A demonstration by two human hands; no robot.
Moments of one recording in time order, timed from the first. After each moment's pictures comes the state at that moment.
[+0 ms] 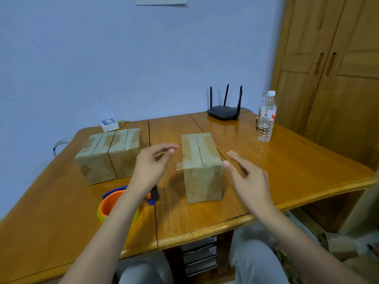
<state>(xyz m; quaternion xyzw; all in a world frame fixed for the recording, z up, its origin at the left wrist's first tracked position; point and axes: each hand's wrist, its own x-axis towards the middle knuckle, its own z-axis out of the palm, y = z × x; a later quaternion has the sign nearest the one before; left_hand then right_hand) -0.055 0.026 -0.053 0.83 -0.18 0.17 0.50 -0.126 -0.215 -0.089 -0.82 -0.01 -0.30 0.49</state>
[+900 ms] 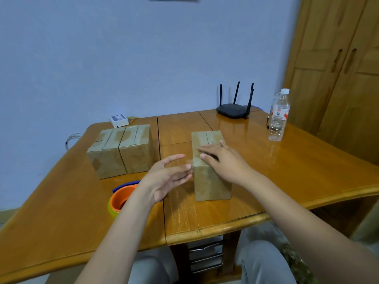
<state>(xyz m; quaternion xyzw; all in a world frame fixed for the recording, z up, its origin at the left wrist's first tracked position) -0.063 0.025 -0.064 0.56 0.00 -0.17 0.81 -0.053 -0.183 -0.063 -0.96 -0.14 -0.10 0.24</state>
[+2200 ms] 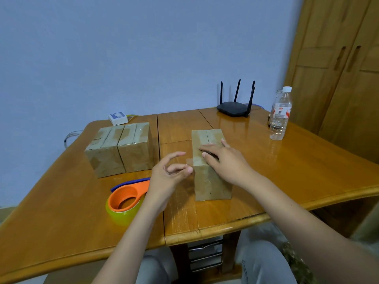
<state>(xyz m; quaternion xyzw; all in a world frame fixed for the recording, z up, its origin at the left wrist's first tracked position) -0.073 0.016 -0.093 0.71 -0.13 0.05 0.69 -0.058 -0.180 -0.060 -0.96 -0.12 -0.10 0.22</state>
